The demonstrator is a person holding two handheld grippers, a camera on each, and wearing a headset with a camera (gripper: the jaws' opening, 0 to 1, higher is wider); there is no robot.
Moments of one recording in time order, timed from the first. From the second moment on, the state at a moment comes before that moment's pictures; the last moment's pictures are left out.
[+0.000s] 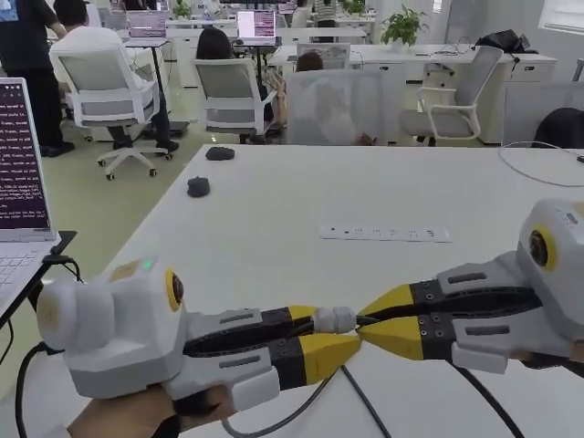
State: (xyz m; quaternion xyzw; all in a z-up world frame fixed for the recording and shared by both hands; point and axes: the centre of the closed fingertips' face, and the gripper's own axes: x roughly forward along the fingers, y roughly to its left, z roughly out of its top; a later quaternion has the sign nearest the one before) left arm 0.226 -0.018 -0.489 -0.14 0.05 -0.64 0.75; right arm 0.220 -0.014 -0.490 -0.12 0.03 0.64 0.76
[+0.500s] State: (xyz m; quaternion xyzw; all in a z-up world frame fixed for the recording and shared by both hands) left arm 0.234 -0.012 -0.478 -0.18 0.05 -0.63 0.75; right arm 0.217 -0.011 -0.492 -0.11 0.04 0.64 0.76
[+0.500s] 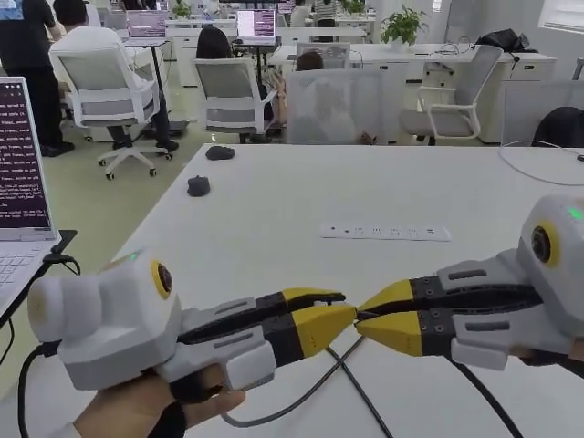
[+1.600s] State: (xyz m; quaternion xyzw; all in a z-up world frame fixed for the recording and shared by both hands) left arm 0.244 0.001 -0.489 -0.13 0.07 -0.60 0.78; right arm 0.239 -0.033 -0.517 -0.15 0.06 0.62 0.77
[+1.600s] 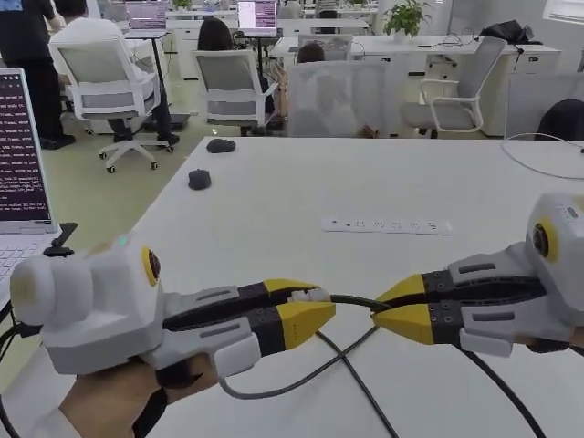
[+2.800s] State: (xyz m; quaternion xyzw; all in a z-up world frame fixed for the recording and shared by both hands) left arm 0.251 -0.002 -0.504 -0.11 0.10 -0.59 0.79; right arm 0.245 -0.065 -0.546 -0.16 0.11 0.58 0.79
